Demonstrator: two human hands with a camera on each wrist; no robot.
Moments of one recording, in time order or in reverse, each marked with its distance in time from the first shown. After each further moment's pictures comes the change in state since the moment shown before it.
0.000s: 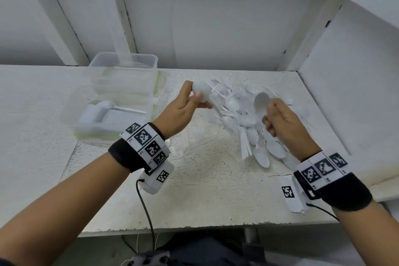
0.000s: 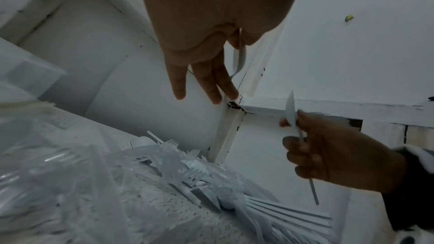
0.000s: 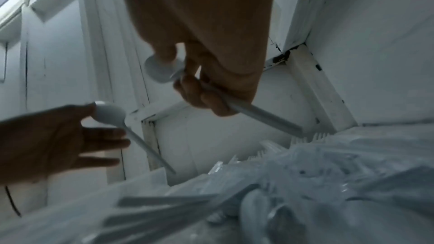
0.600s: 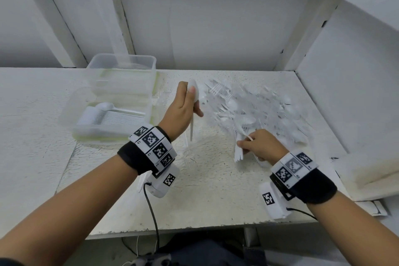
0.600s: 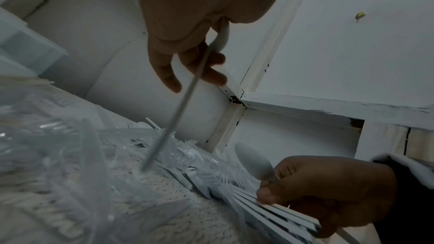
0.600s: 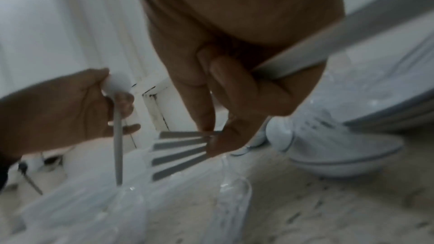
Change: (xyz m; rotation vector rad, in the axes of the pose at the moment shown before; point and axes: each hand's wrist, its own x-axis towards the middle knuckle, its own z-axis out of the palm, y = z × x) left_hand 0.004 -0.004 0.011 -0.088 0.195 -0.044; right_hand 0.003 0.019 0.039 -0.313 -0.193 0.518
